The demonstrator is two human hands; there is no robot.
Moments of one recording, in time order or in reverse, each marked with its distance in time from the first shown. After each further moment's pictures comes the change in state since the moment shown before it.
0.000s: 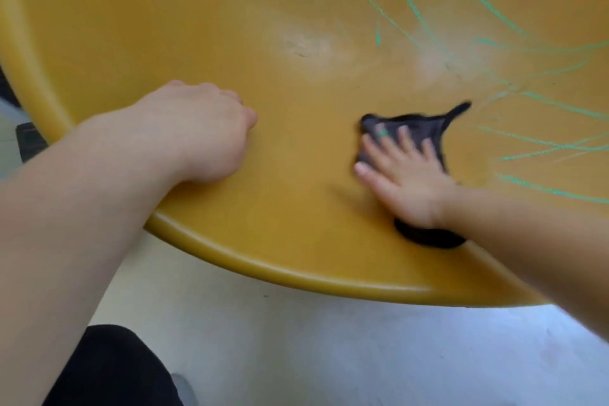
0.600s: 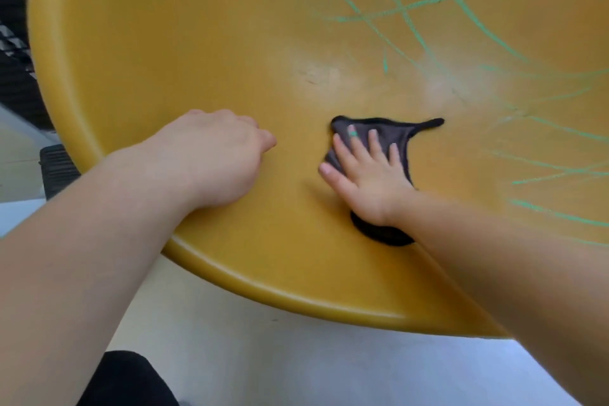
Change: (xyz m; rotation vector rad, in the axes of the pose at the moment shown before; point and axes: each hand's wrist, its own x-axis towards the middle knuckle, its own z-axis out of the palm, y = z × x) left_hand -0.004 -0.005 0.000 -0.134 0.082 0.022; right_hand 0.048 -0.040 -0.002 0.081 0.102 0.010
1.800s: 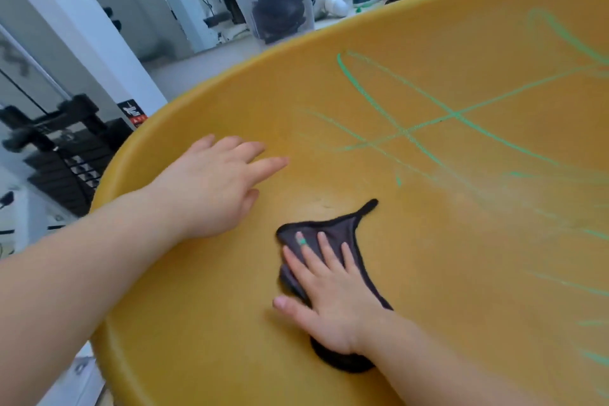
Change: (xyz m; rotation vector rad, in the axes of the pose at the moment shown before) left_hand 0.070 -0.059 -0.091 0.320 0.157 -0.020; right_hand 0.048 -0.041 -0.004 0.075 0.052 -0.416
